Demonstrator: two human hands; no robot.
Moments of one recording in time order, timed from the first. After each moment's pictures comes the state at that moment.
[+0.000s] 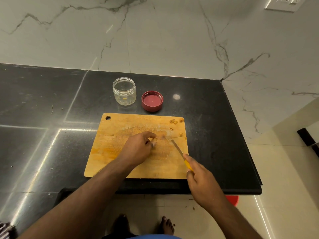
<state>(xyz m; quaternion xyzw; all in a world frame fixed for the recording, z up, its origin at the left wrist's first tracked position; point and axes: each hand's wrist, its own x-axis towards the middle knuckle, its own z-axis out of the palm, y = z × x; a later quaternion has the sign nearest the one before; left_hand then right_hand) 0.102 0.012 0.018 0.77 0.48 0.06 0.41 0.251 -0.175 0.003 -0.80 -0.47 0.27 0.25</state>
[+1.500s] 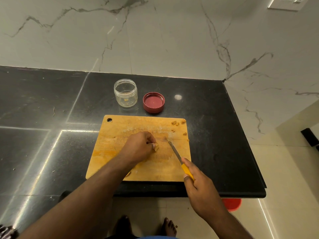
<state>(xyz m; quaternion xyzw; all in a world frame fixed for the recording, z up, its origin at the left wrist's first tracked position) 0.106 0.029 0.011 0.77 0.50 0.04 0.39 0.231 -0.176 0.011 -0.79 -0.43 0.32 0.30</state>
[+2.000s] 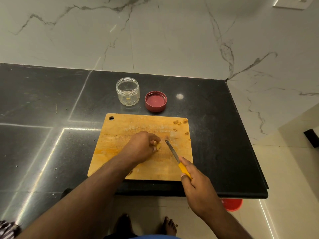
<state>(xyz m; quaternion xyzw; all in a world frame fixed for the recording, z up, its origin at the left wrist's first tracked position) 0.106 0.029 0.012 0.82 0.45 0.00 0.36 0.222 -0.170 0.020 -0.77 -0.44 0.35 0.30</state>
